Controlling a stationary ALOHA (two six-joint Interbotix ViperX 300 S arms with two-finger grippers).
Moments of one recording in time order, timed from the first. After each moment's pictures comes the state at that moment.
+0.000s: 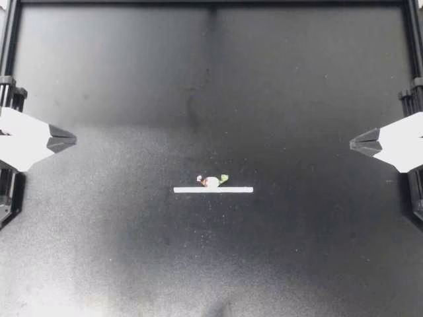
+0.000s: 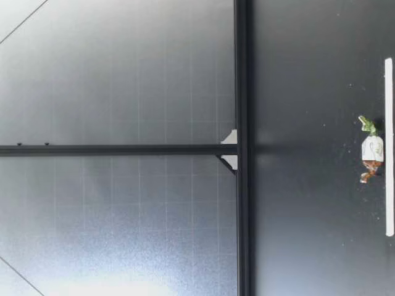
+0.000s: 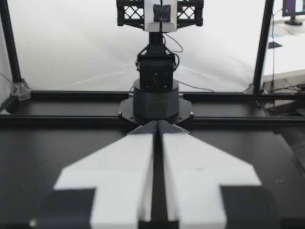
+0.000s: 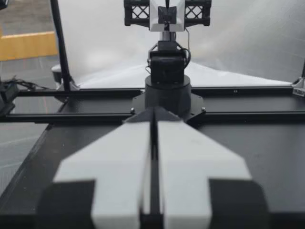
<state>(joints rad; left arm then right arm) 0.00 -0.96 1.17 0.00 -0.30 0.00 0.00 -0.96 1.17 0.00 -0.29 0.00</state>
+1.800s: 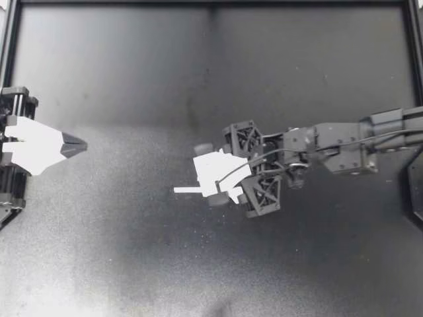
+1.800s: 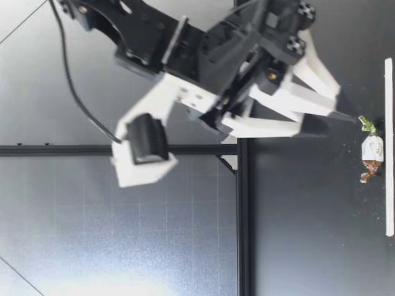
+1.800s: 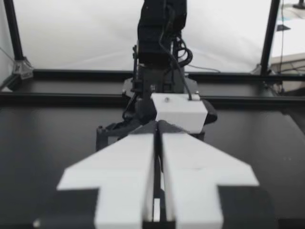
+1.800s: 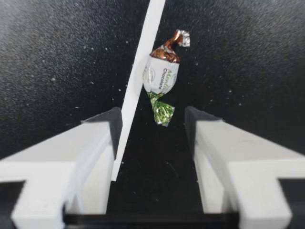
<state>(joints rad) 0.02 -0.90 1.26 0.00 -0.41 0.00 -0.06 0.22 0.47 -0.06 0.48 -0.31</state>
